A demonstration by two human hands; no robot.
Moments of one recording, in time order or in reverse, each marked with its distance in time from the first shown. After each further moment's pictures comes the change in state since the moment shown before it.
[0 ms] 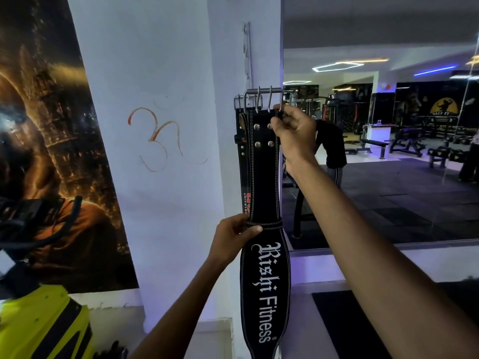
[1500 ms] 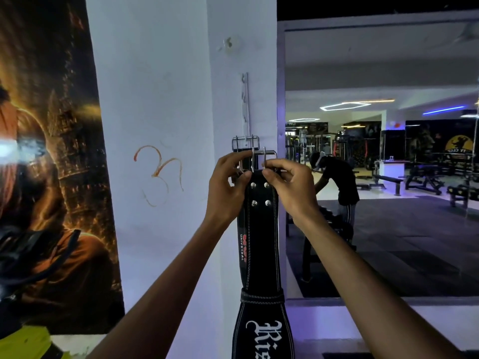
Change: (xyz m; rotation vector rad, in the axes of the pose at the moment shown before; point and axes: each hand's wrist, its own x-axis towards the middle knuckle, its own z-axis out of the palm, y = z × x) left_hand 0.105 0.162 0.017 0.229 0.371 0.581; right_hand 0.030 0.016 -0.041 -0.183 -0.225 -0.213
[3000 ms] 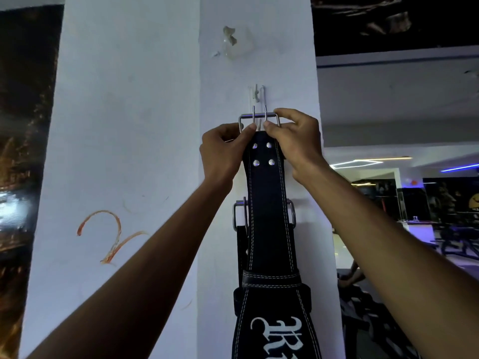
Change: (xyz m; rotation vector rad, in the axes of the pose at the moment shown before) left_hand 0.357 -0.260 0.089 -0.165 0.240 -0.042; right_hand 0.391 0.194 0.135 0.165 0.170 -0.070
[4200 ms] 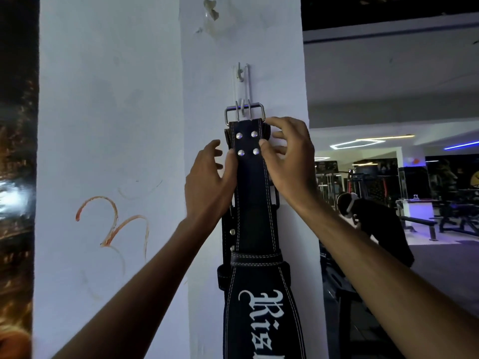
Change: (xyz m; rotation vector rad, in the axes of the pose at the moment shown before) left_hand -0.072 -0.030 -0.010 0.536 0.018 0.133; right_hand -0.053 0.042 -0.029 -0.178 0.051 -0.428
